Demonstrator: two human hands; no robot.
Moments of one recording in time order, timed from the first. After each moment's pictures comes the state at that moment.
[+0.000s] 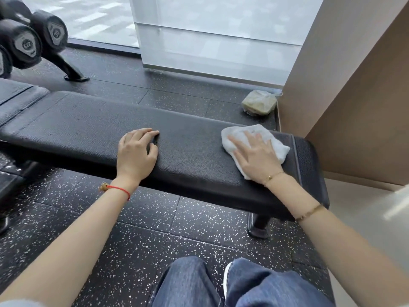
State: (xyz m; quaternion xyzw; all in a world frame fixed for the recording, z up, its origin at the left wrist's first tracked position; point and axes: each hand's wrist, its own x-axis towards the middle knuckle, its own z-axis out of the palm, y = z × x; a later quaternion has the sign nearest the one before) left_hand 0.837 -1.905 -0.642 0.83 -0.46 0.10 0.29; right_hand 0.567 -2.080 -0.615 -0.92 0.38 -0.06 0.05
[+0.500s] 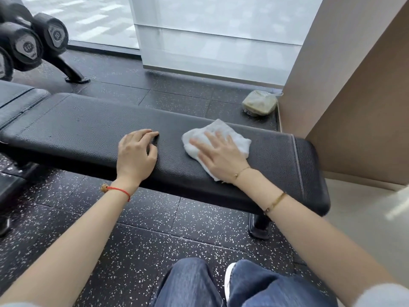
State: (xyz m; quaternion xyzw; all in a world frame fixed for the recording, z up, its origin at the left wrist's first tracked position) left_hand 0.838 -1.907 -0.645 0.83 -0.46 0.10 0.29; right_hand 0.629 -2.047 -0.611 -0.96 0.26 -0.04 0.03
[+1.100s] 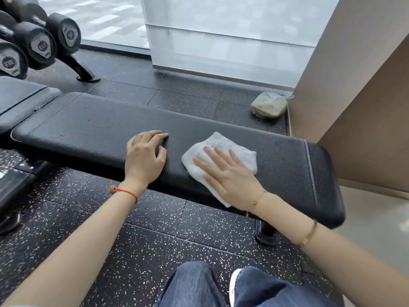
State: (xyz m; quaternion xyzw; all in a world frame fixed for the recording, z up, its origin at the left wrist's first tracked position) left_hand 0.841 -1.907 -0.644 0.83 -0.47 0.10 0.29; right_hand 0.604 -2.013 -0.614 -0.98 0.17 -0.03 0.04
